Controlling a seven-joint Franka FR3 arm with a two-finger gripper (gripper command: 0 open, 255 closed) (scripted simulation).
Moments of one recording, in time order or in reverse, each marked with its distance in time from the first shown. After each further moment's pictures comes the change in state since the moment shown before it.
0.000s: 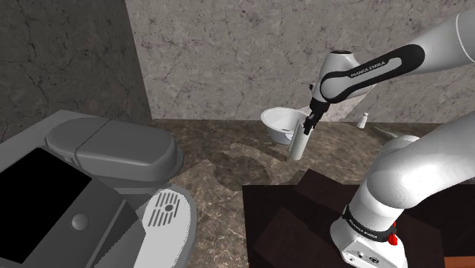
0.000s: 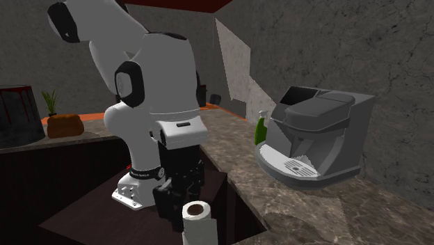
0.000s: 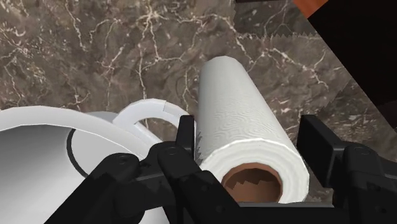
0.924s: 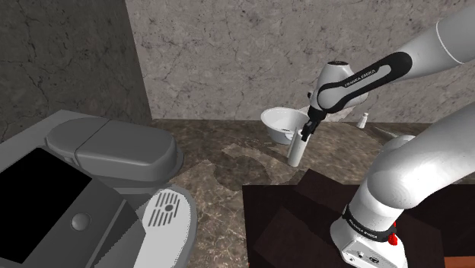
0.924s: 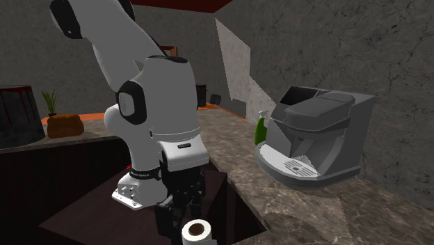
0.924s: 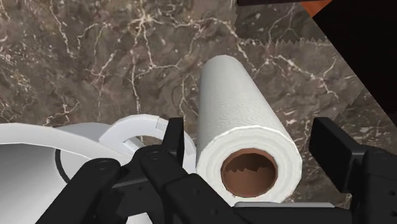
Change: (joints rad) arm 0.011 0.087 -0.042 -0.041 -0.012 0.128 -0.002
